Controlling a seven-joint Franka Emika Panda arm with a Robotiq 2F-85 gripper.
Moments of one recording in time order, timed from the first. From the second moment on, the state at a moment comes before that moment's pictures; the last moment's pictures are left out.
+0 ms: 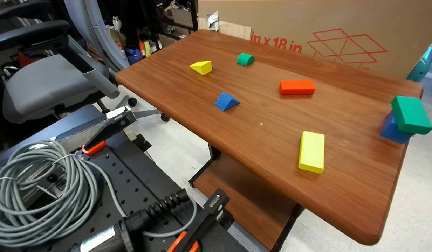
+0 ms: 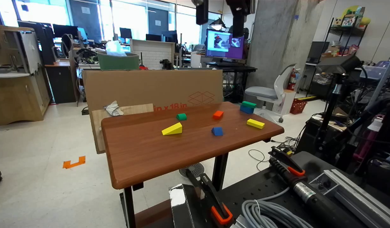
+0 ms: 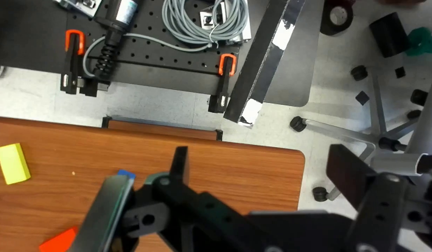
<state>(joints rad) 0.13 -0.29 0.10 -2.31 0.13 1.79 -0.03</state>
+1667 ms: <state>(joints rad) 0.10 0.48 0.15 -1.98 -0.30 2.27 -0.83</state>
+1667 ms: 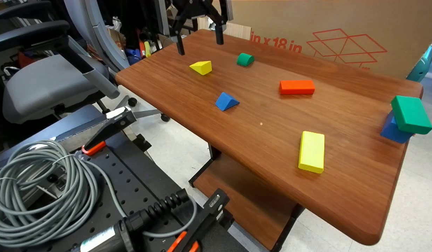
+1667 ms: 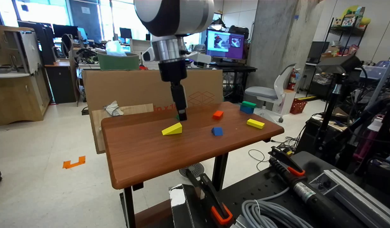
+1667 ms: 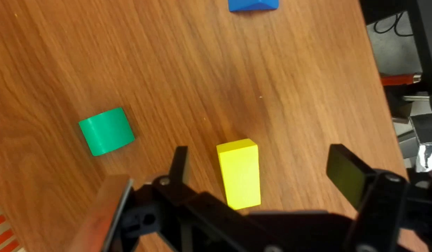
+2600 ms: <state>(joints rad) 0.16 0.71 0.14 -1.71 -0.38 2.08 -0.83</state>
